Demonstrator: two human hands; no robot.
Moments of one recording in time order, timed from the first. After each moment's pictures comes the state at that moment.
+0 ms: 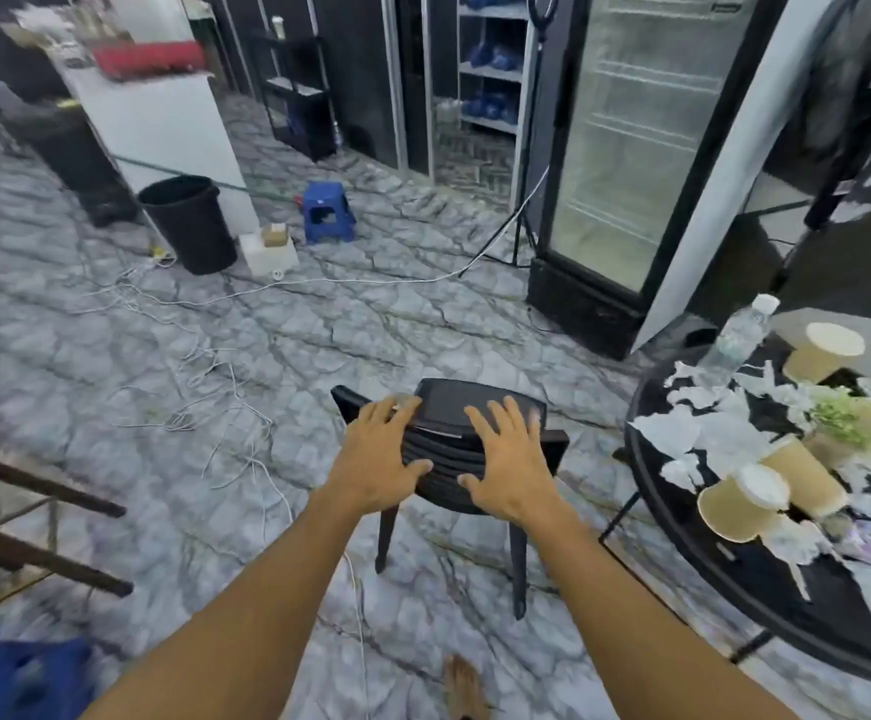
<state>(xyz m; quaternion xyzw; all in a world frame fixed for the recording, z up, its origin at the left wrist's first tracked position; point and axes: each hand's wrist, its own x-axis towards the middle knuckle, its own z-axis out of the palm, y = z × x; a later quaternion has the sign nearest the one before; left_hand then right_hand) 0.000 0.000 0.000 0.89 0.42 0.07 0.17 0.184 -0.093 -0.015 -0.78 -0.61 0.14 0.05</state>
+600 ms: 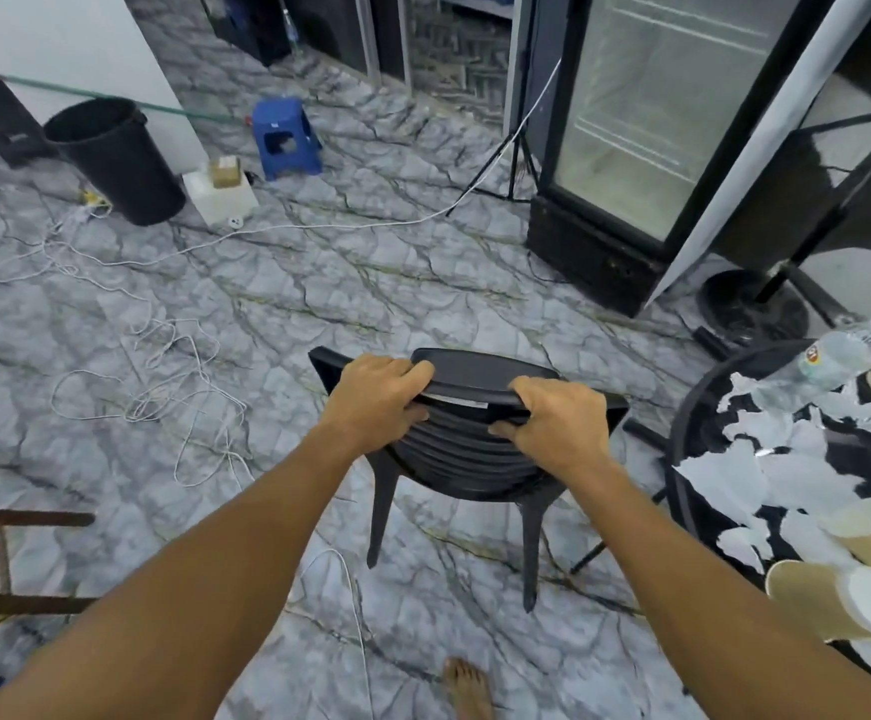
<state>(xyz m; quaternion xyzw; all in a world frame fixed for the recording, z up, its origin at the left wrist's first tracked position) 0.112 0.211 -0.017 0.96 0.24 0.11 -0.02 0.320 0.066 -0.032 -0.76 -0.62 -0.07 0.17</state>
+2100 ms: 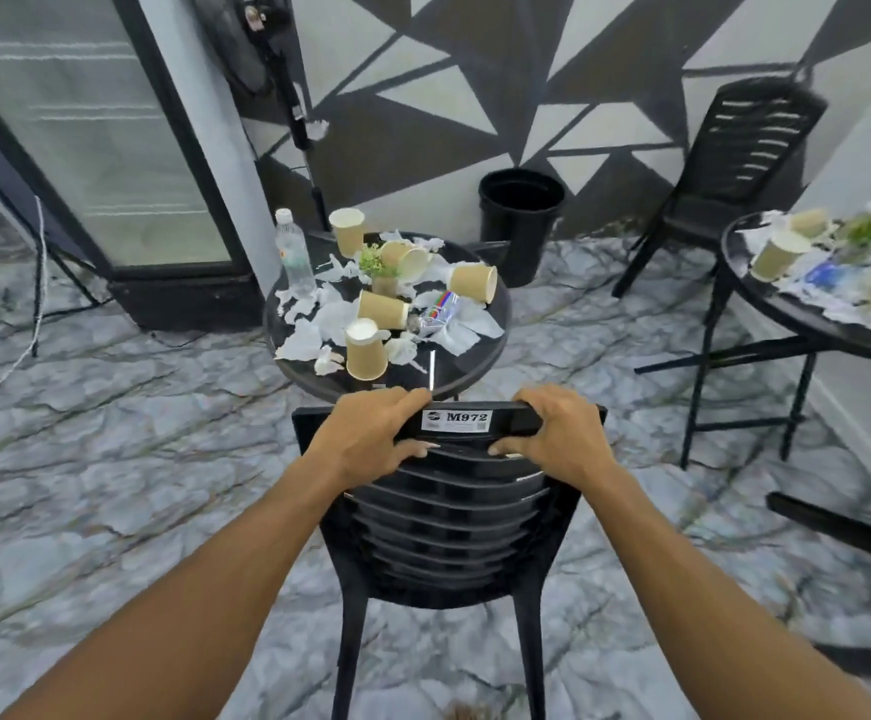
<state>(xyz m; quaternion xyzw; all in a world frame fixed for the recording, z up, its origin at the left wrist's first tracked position) 0.178 -0.250 0.036 0.96 -0.23 0.10 0.12 0.223 -0.526 0.018 -0.94 -0.21 -0.10 0.23</state>
